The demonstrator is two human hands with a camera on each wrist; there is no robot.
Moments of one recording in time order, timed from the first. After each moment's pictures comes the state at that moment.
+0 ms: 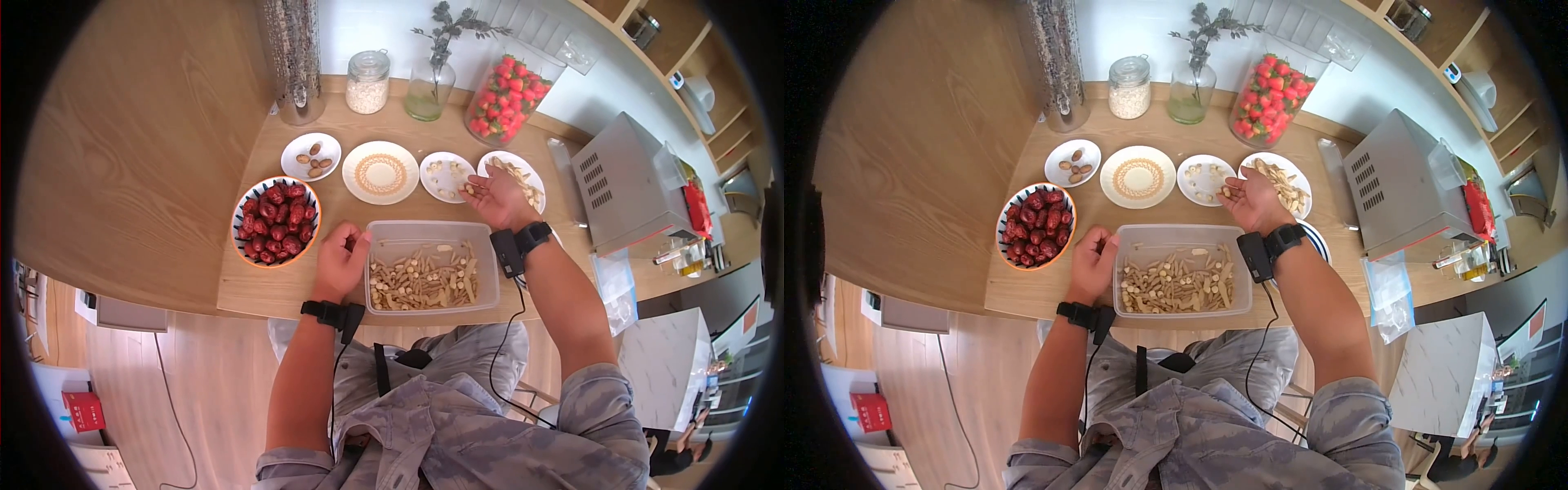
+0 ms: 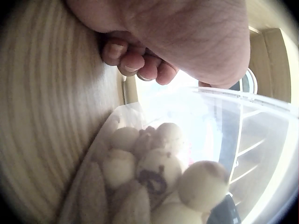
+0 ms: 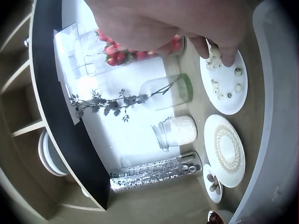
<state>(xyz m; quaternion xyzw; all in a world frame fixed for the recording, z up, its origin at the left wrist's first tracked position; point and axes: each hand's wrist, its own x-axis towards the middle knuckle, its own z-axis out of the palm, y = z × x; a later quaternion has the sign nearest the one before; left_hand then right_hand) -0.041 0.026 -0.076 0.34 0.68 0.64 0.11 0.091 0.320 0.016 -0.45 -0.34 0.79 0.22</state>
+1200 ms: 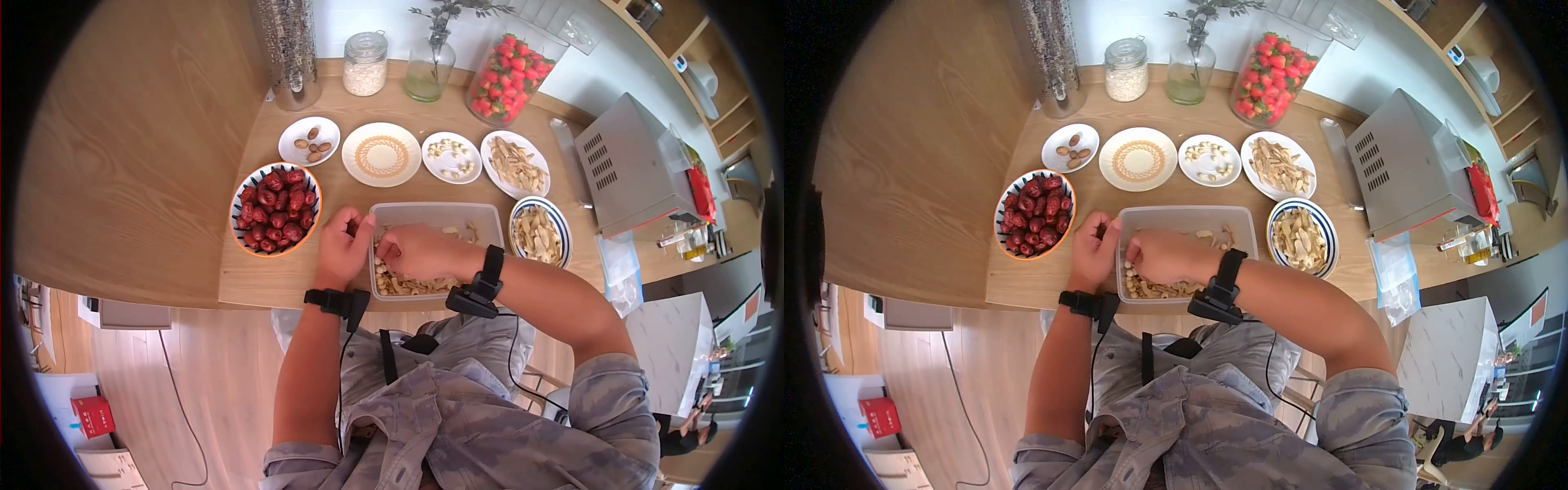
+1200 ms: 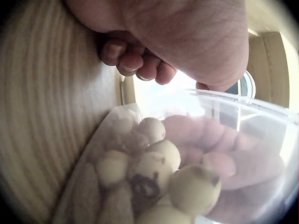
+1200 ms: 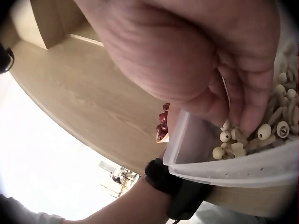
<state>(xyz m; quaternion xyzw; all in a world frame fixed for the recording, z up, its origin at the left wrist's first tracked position) -0.043 0.027 -0.081 0.33 0.67 0.66 0.11 0.080 0.162 0.013 -0.12 -0.90 0.39 -0.17</state>
